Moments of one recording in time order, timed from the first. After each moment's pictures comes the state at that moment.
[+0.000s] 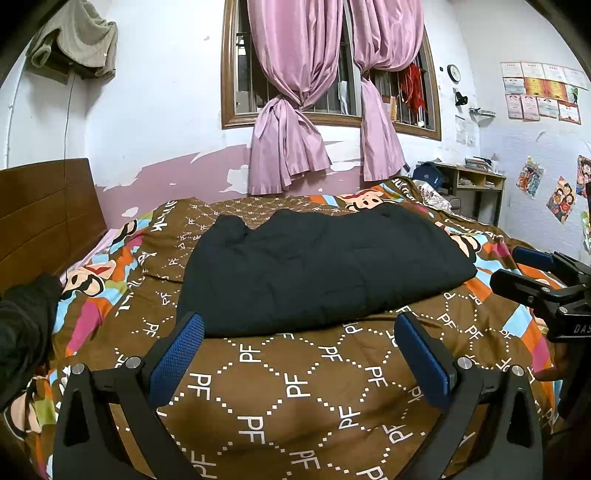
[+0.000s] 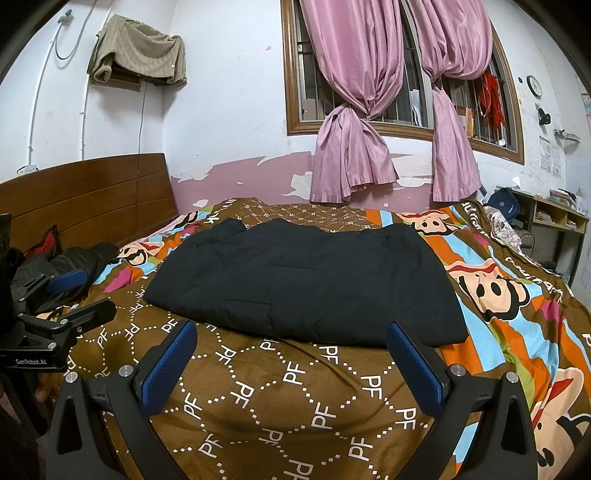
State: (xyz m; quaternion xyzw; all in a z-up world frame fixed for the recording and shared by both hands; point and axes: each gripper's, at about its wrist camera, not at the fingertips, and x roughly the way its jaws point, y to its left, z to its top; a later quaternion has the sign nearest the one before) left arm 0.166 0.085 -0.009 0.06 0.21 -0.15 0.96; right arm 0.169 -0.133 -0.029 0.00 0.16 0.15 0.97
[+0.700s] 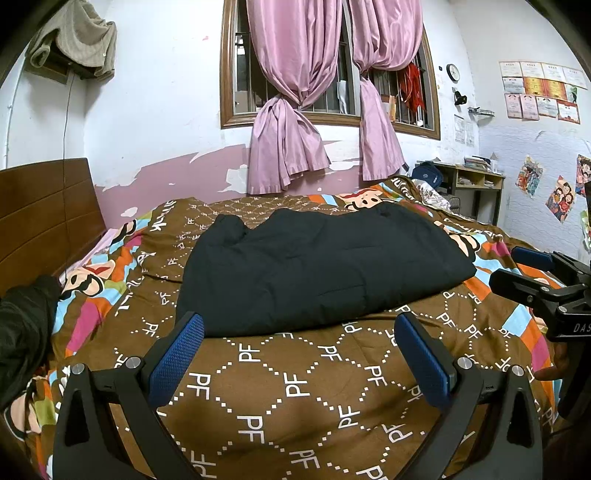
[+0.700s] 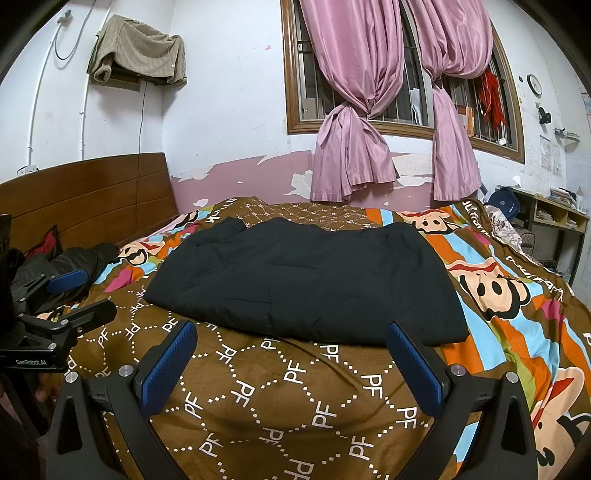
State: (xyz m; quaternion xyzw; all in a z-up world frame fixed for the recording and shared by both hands) left arm 0.166 0.083 -0.009 0.06 0.21 -0.15 0.96; right arm 0.168 -0.132 -0.029 0.00 0.16 0.15 0.97
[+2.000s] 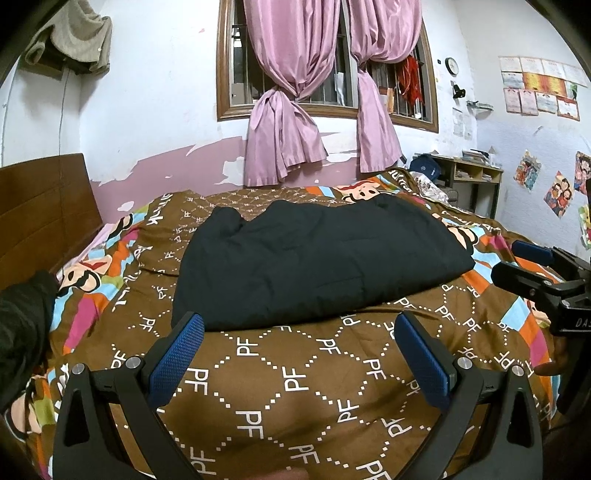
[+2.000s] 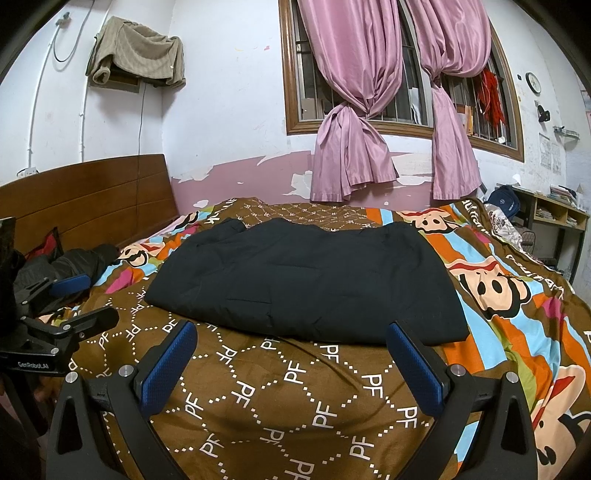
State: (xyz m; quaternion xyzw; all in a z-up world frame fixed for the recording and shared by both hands) left arm 0.165 0.089 -0.016 0.06 0.23 -0.16 0.96; right arm 0.168 -0.132 -0.027 0.00 0.16 0.15 0.97
